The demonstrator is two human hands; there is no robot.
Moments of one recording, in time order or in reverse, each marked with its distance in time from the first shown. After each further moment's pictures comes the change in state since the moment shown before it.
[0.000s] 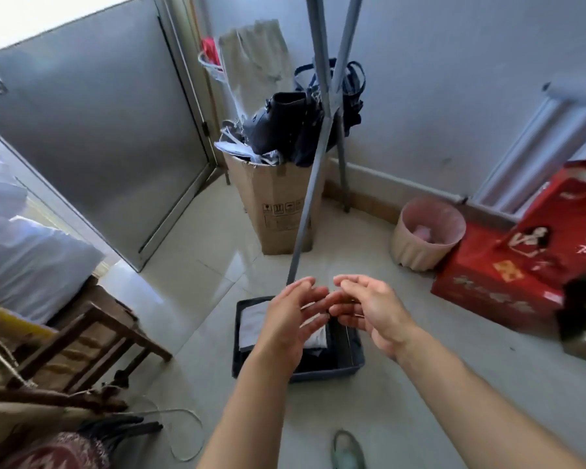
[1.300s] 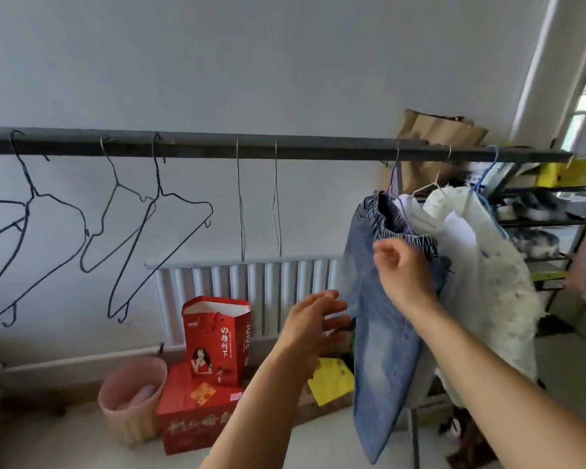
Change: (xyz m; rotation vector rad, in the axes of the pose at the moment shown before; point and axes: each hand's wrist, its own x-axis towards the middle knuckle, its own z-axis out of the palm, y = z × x) left_hand -0.379 -0.242 0.679 0.408 -0.938 0.063; right_hand -0.484 -0.143 -0.706 -0.499 1.374 -0.704
